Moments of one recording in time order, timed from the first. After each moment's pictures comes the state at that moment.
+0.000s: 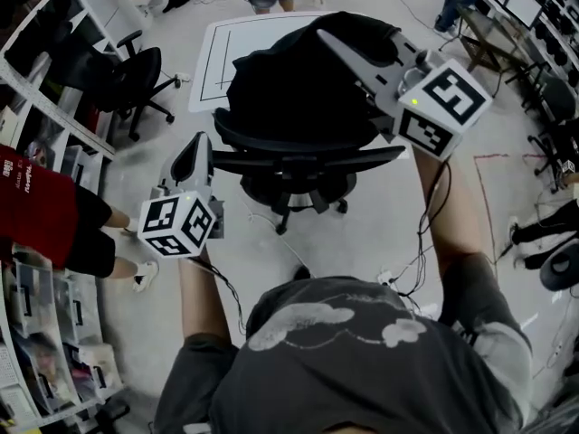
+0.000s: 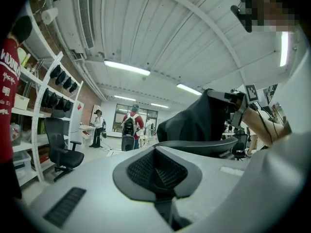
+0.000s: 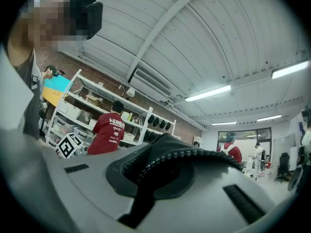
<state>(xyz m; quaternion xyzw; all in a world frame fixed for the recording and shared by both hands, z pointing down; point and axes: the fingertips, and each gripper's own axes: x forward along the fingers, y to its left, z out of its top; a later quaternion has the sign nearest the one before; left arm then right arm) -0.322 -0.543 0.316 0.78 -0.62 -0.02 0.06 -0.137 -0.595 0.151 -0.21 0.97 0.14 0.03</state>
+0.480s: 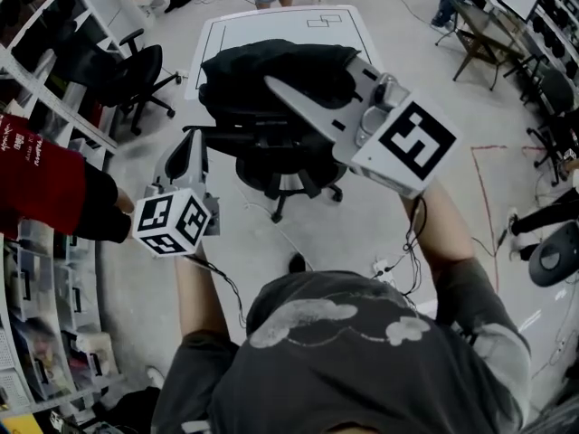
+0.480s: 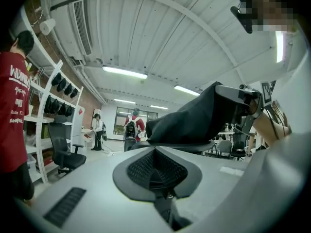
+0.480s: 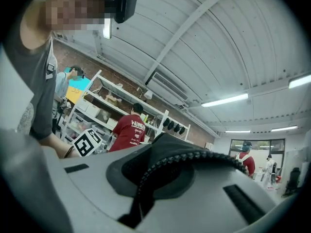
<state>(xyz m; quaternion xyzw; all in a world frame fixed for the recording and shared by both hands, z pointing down) -0.274 -0.467 0.296 0.77 -0.63 -0.02 0.04 -0.136 -0.454 0.162 -0.15 0.97 0.19 0.00</state>
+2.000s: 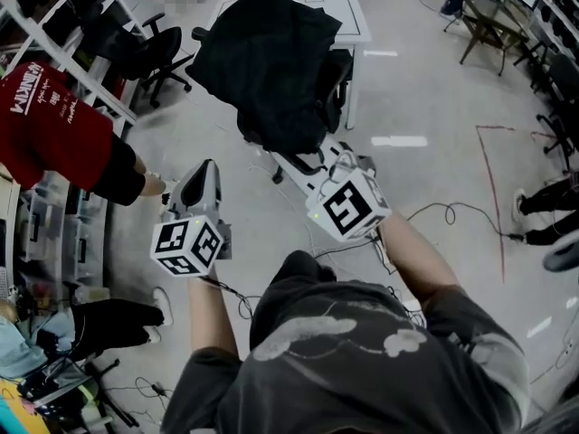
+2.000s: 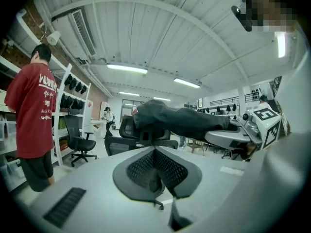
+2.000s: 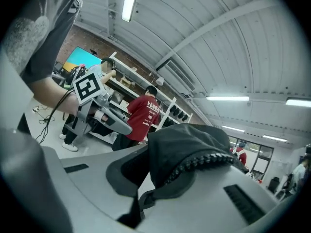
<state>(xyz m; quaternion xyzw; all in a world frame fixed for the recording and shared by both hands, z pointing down) -0.149 -0.206 0.352 0.75 -0.66 0.02 0.08 -0.034 -0.226 0.332 -0.18 0.95 0.23 -0.09</state>
